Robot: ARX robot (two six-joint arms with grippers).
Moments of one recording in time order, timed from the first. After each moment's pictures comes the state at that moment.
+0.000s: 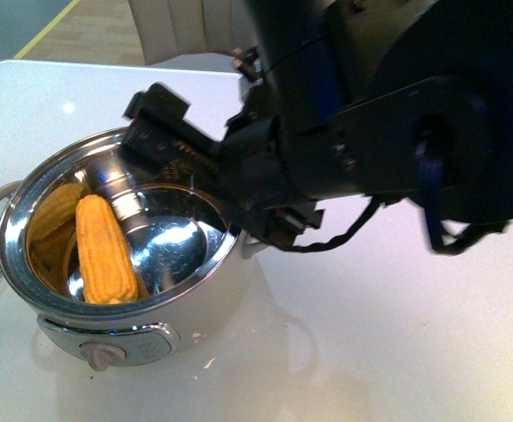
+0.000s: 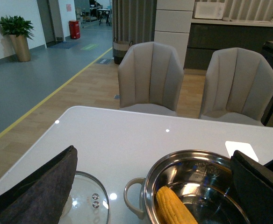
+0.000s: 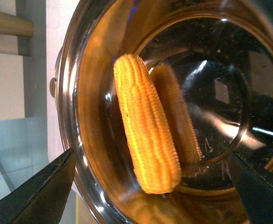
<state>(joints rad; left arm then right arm) 0.00 0.01 0.01 0.00 0.00 0.00 0.62 2.02 1.01 0.36 -0.22 0.88</state>
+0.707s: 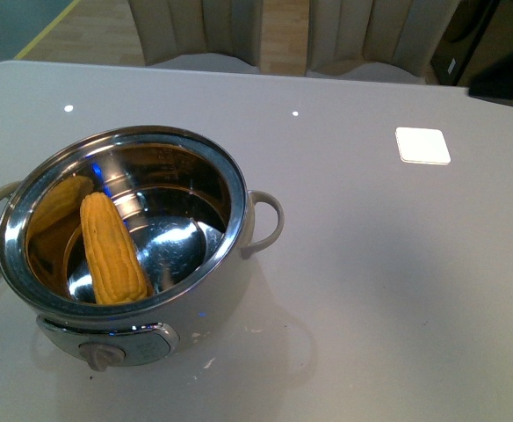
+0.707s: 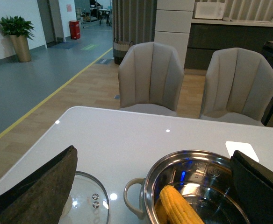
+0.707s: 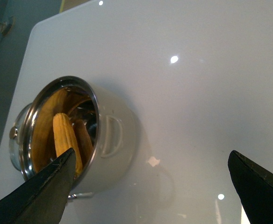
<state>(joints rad) 0.00 0.01 0.01 0.00 0.00 0.00 0.21 1.10 0.52 0.01 -0.19 0.42</state>
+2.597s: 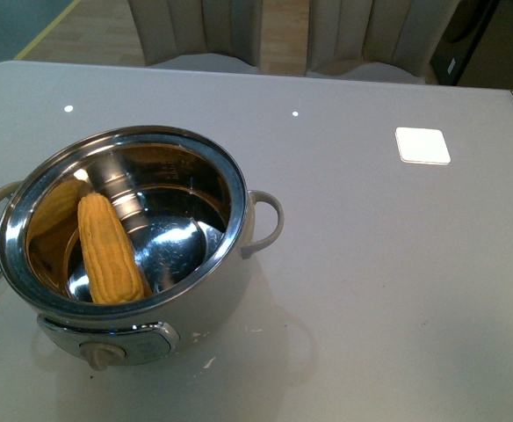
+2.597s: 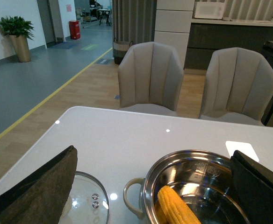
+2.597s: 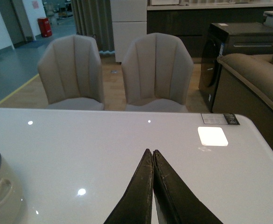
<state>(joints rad) 0.00 0.01 0.01 0.00 0.00 0.00 0.00 0.01 0.03 0.00 0.00 0.01</state>
